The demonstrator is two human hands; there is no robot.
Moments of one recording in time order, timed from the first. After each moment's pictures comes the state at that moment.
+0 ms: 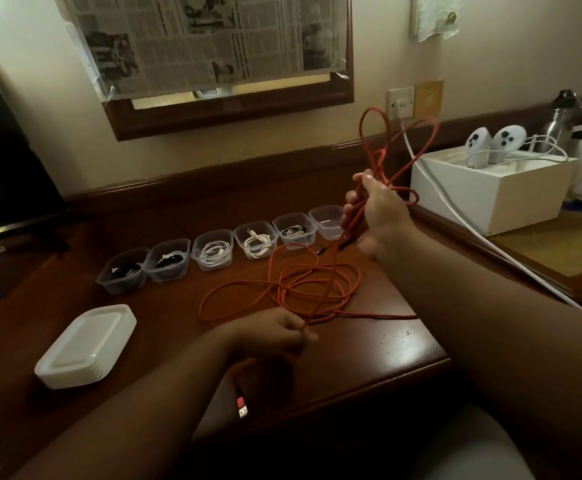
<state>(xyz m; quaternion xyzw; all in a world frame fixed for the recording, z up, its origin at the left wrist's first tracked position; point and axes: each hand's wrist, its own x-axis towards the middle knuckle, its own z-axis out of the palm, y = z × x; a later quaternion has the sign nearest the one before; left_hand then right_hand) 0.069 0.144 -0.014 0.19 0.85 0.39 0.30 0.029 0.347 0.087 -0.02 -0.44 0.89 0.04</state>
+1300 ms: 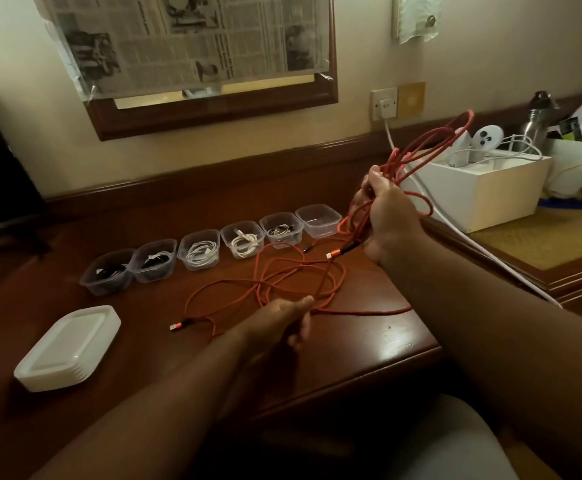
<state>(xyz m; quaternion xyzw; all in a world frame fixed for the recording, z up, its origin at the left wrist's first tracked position) 0.068 0.178 -0.037 0.16 0.79 0.56 0.20 0.049 0.374 0.084 -0.02 -0.46 0.88 0.09</state>
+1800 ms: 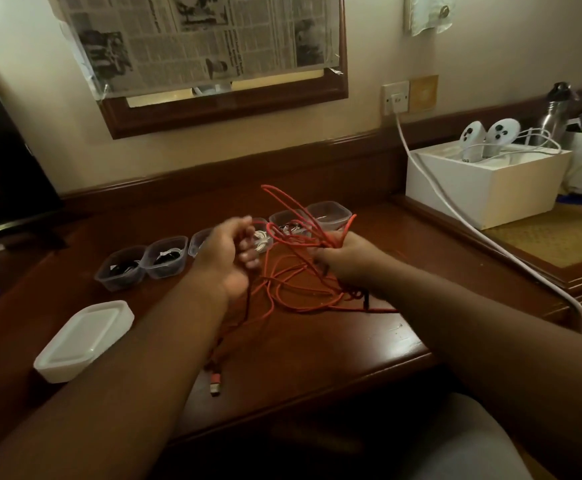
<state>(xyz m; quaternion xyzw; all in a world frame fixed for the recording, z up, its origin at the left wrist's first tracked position) 0.053 0.150 0.061 -0.08 0.55 0.83 -0.01 0.069 0.343 0.050 0.08 -0.82 0.56 -0.08</state>
